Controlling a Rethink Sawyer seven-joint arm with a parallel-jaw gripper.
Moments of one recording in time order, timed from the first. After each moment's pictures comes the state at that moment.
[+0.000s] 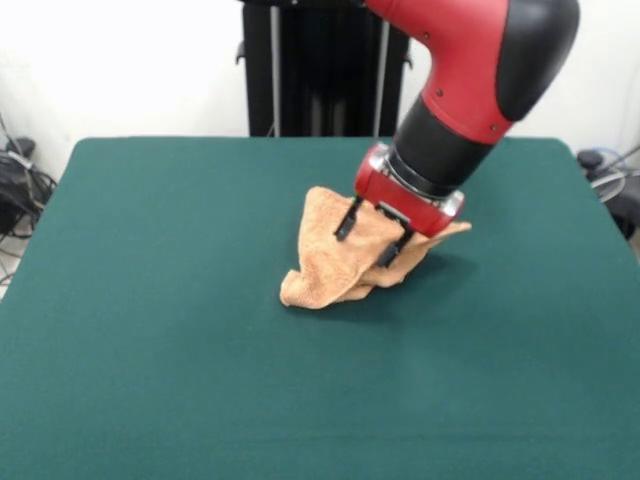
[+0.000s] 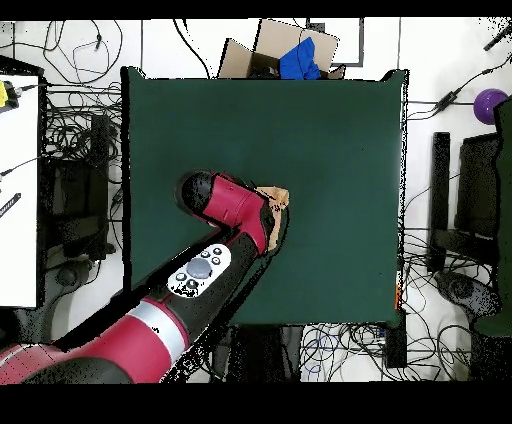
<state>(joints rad) 0.34 -0.15 -0.69 1.46 0.62 0.54 1.69</state>
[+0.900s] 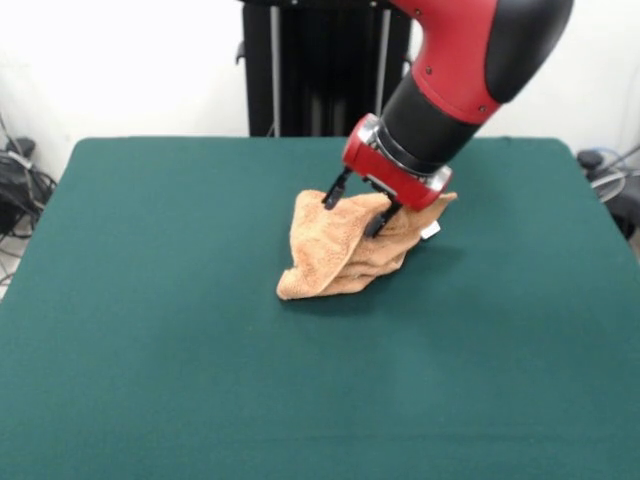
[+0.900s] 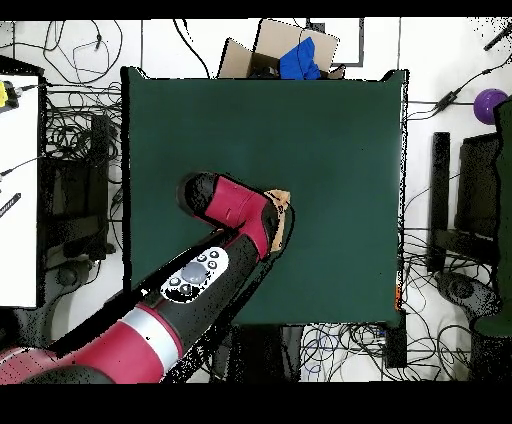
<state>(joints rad) 0.35 -0.15 -0.74 1.46 0.59 0.65 1.69</state>
